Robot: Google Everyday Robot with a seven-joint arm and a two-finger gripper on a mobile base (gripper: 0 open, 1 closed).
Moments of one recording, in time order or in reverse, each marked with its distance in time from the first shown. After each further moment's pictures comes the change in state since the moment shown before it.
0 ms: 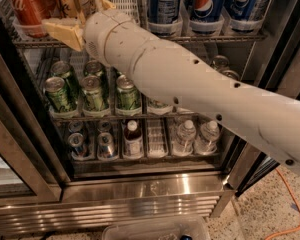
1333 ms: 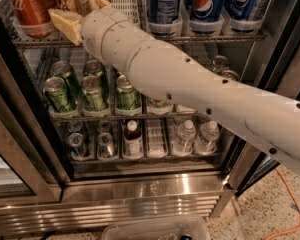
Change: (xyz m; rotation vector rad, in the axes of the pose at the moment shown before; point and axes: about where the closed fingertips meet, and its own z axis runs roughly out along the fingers) arm 0.004 -0.003 0.018 0.002 -0.032 0.022
